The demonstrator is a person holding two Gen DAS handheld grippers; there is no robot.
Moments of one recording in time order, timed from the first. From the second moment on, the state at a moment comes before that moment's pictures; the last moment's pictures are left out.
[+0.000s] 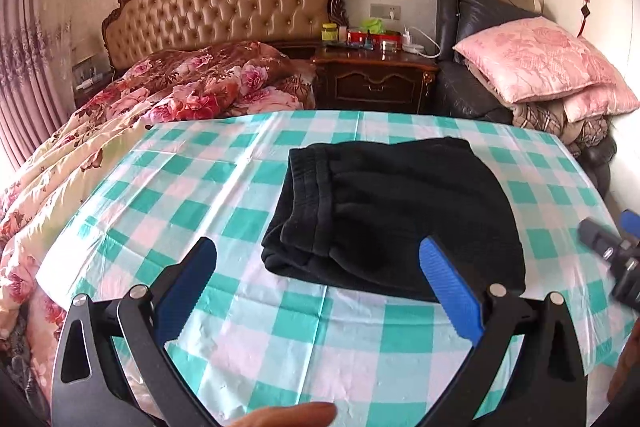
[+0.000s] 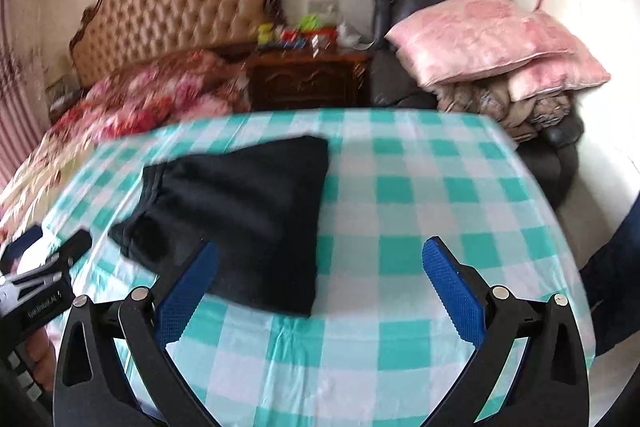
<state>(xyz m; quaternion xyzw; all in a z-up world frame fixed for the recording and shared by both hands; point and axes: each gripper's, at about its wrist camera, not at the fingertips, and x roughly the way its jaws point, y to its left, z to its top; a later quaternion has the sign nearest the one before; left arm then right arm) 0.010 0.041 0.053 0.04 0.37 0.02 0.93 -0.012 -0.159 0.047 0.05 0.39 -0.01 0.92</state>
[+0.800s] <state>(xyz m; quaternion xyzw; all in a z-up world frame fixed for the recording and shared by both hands) 0.008 0.034 0.042 0.06 0.39 0.02 0.92 -0.011 -0.132 0.028 0.02 0.42 -0.02 0.91</state>
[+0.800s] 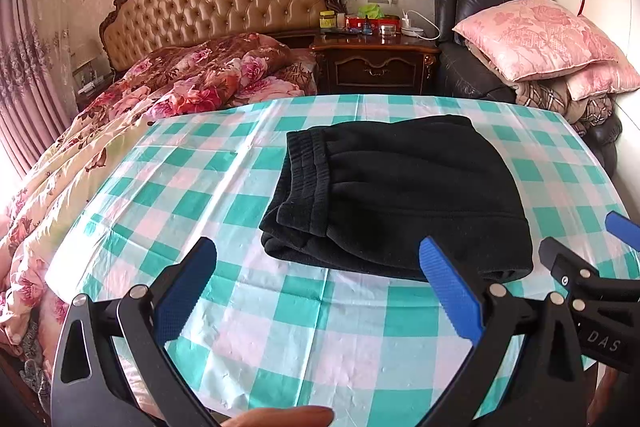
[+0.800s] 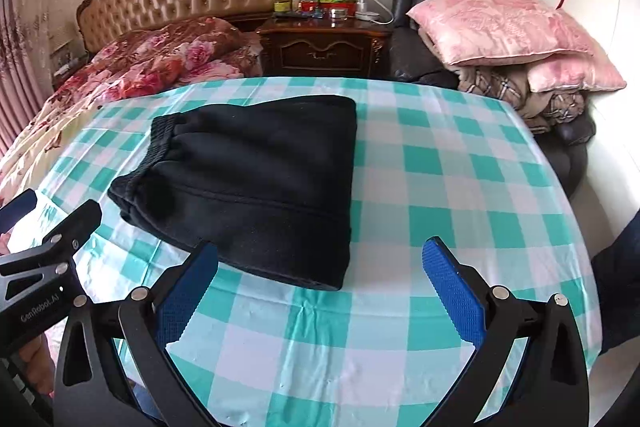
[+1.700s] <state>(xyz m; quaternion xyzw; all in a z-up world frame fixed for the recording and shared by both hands) 0.011 0.029 0.037 0.08 0.40 0.02 0.91 -0.012 -0.135 0.023 0.01 0.42 -0.03 0.91</state>
